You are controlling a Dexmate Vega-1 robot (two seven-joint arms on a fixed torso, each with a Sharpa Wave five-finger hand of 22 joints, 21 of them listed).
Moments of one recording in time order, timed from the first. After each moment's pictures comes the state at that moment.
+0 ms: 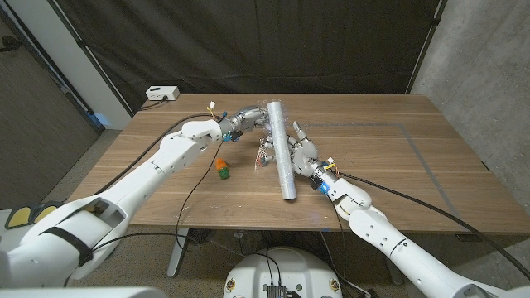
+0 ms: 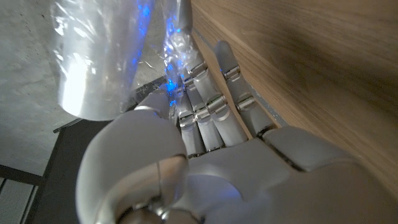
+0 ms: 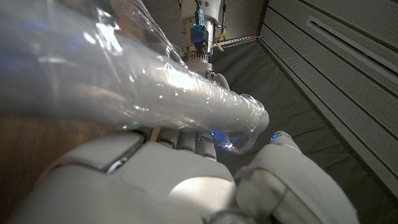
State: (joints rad) left arm 0.58 0.56 0.56 -1.41 -0.58 0.14 -0.30; left_hand 0.91 0.16 0.49 -0.11 0.18 0.92 0.04 0.63 0.35 1.10 -0.10 0.62 0.46 1.32 -0.21 0.59 0.48 0.71 -0.07 0.95 0.40; right arm -1.00 -0.42 -0.53 -1.51 0.97 0.18 0.48; right_hand 0.38 -0.02 0.17 0.09 0.18 0.25 0.04 0.20 0.19 0.42 0.16 0.23 0.23 0.62 0.05 0.22 0.26 0.68 0.09 0.88 0.18
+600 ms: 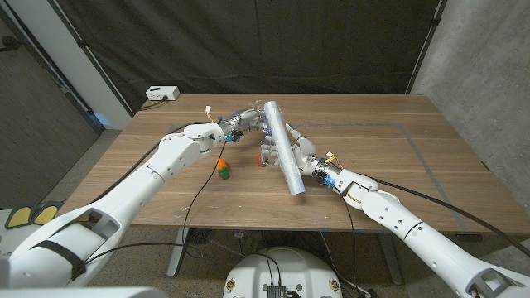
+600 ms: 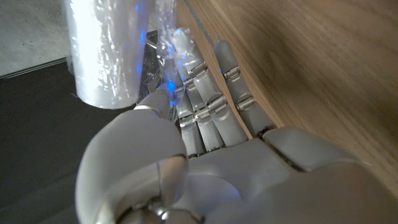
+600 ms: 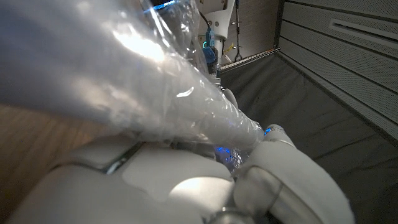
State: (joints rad) left arm 0.64 0.57 0.51 -1.57 -0.68 0.35 -0.06; left_hand 0.91 0.16 0.50 -0.10 0.18 0.92 0.04 0.63 0.37 1.10 -0.10 0.63 0.49 1.33 -0.21 0.59 0.49 0.71 -0.07 0.98 0.40; right arm -0.94 -0.53 -0.52 -1.60 1.07 -0.10 0.50; right_hand 0.46 0.00 0.21 0.03 0.18 0.23 0.07 0.19 0.19 0.44 0.16 0.24 0.21 0.72 -0.02 0.21 0.22 0.95 -0.14 0.96 0.19
